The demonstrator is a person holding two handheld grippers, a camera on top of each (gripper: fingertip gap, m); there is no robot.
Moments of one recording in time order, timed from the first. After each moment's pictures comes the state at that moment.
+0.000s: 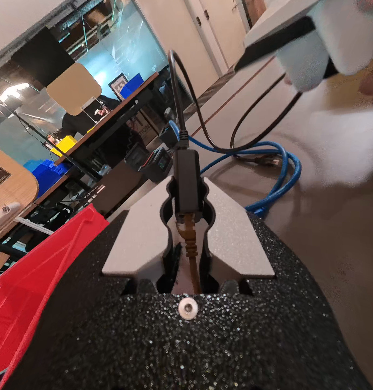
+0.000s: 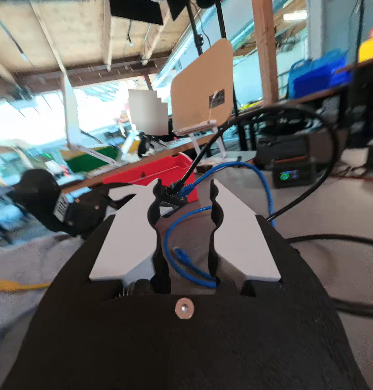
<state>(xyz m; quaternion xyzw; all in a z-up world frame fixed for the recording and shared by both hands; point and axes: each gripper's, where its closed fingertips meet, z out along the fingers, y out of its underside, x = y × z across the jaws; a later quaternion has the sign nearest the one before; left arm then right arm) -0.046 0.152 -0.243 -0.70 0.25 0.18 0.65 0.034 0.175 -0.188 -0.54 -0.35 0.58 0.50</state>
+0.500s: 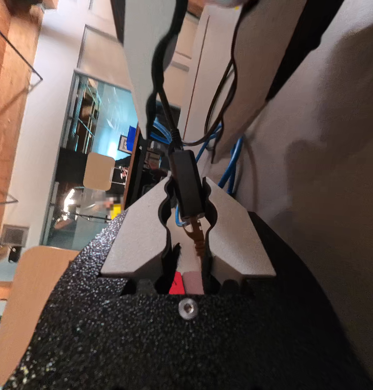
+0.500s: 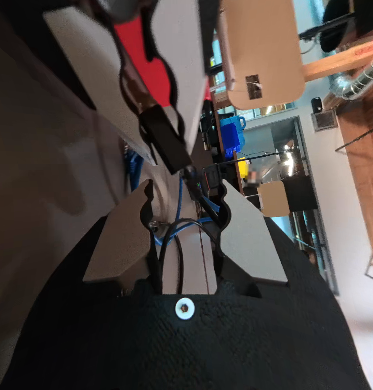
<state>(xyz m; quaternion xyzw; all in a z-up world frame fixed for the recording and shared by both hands) 0.000 0.137 -0.265 -0.57 0.49 0.34 0.56 0.009 0.140 -0.253 -0.27 -0.70 -0.06 0.65</state>
